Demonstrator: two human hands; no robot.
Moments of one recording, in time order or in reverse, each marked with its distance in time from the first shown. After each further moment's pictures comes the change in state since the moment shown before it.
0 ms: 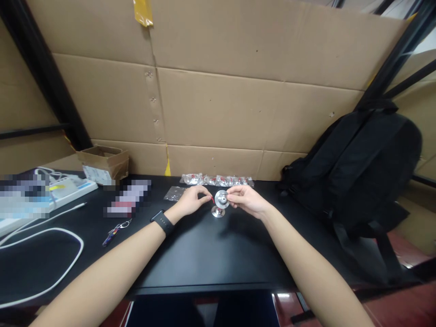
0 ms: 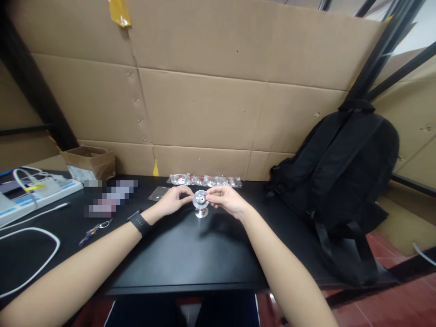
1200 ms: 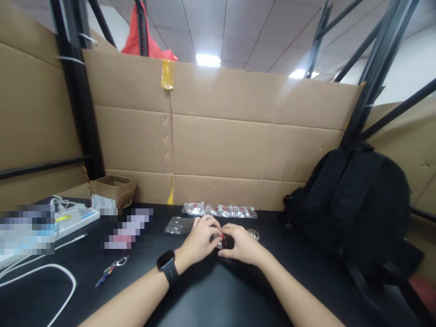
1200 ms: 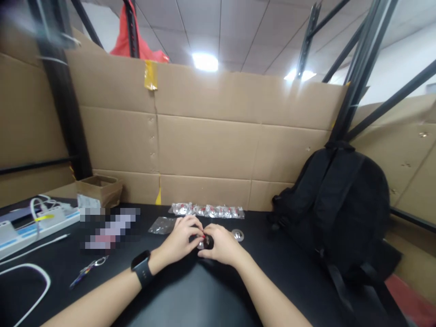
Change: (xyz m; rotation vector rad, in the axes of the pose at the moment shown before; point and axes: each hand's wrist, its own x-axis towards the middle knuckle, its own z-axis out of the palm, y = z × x) left_hand -0.013 0.043 0.015 0.188 0.042 0.211; right_hand -0.001 0.012 0.022 -1.079 -0.006 -0.349
